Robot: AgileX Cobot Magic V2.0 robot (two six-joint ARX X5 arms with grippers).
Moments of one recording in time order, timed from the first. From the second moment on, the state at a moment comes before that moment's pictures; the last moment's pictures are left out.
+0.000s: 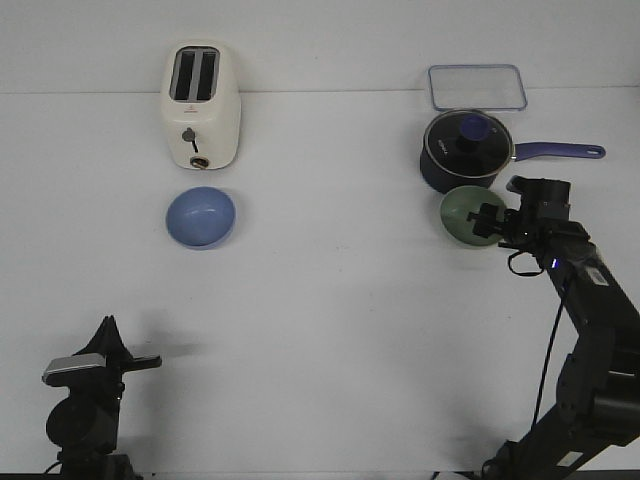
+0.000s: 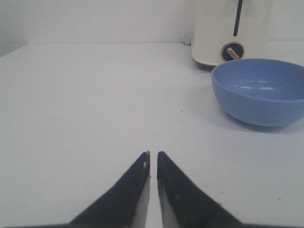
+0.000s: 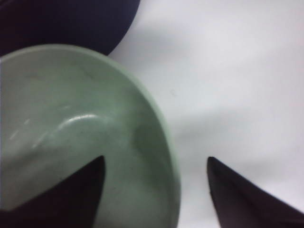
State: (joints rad) left arm 0.04 0.00 0.03 0.02 -0.13 0.04; right arm -0.19 1.75 1.23 -0.40 -0.13 0.24
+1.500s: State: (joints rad) left arm 0.04 0.00 0.03 0.02 -0.13 0.04; right arm 0.65 1.31 0.79 -0.35 -0.03 0.45
